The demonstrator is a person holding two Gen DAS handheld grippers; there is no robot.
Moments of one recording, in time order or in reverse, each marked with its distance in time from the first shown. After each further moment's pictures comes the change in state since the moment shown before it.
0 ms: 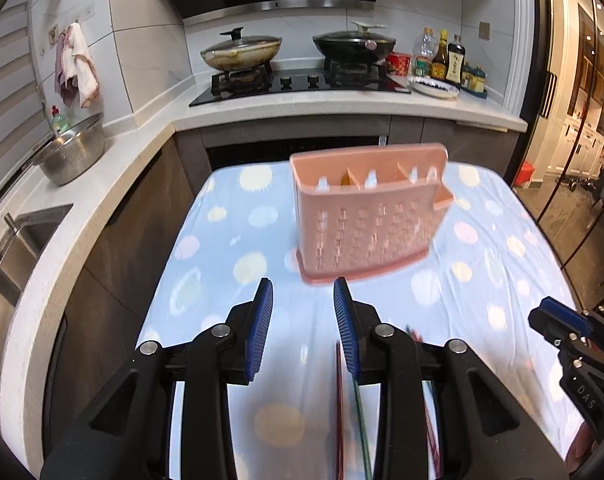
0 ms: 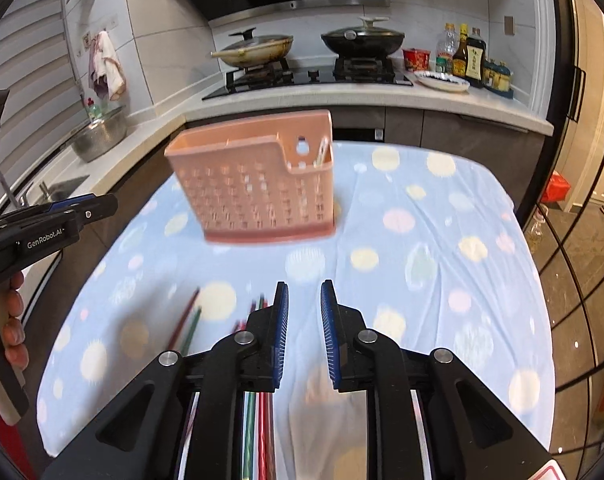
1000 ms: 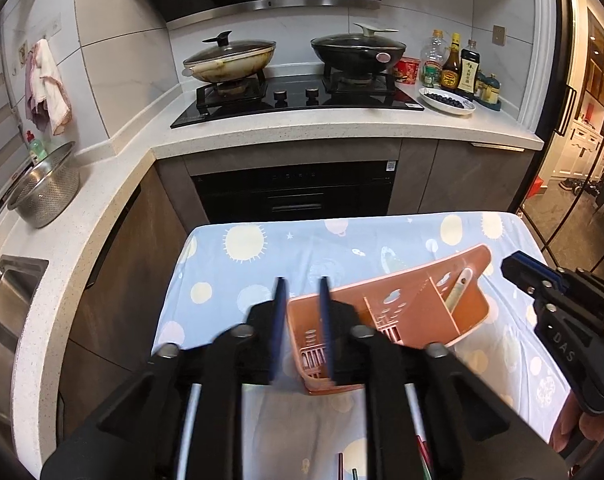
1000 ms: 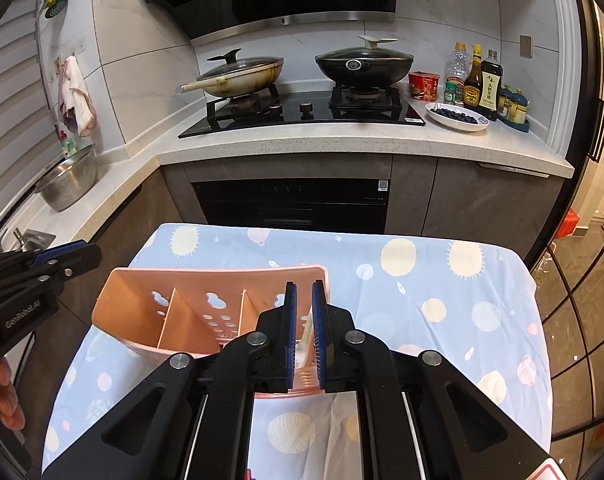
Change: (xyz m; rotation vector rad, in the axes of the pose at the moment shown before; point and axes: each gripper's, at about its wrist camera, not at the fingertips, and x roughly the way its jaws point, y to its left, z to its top) left arm 0.077 0.004 0.125 -0.004 0.003 -0.002; right arm 0.097 -0.008 0.156 0.007 -0.067 -0.017
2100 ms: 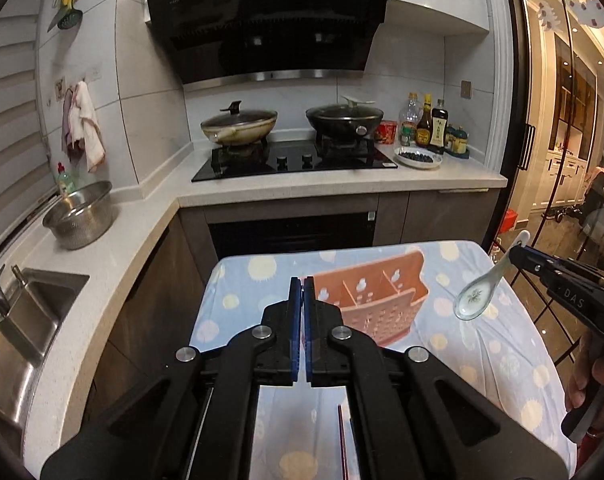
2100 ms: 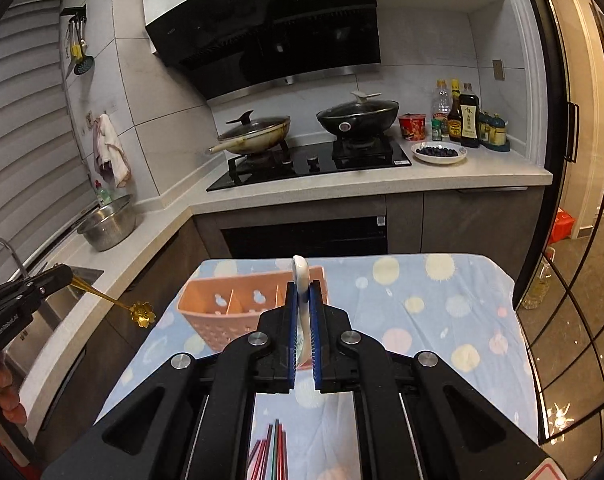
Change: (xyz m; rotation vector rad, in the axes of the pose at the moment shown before) left arm -0.153 0.018 -0.044 0.016 -0.247 -0.044; right arm -0.131 -0.012 -0.020 0.070 -0.184 0.071
